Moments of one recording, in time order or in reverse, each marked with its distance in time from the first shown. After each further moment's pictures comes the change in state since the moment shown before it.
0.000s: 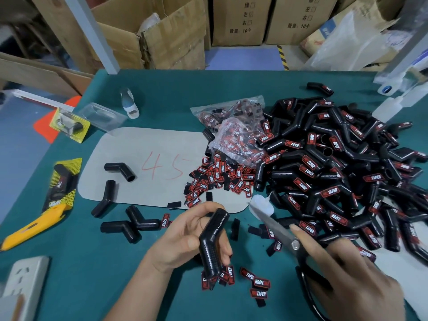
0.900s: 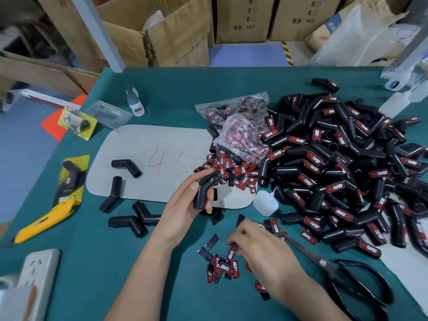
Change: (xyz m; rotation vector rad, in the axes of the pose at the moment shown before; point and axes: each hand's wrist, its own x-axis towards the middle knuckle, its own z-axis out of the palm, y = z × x) left_hand 0.004 0.007 -0.028 0.392 0.668 -0.054; right_hand 0.018 -0.020 0.133 0.131 -0.403 -0.142
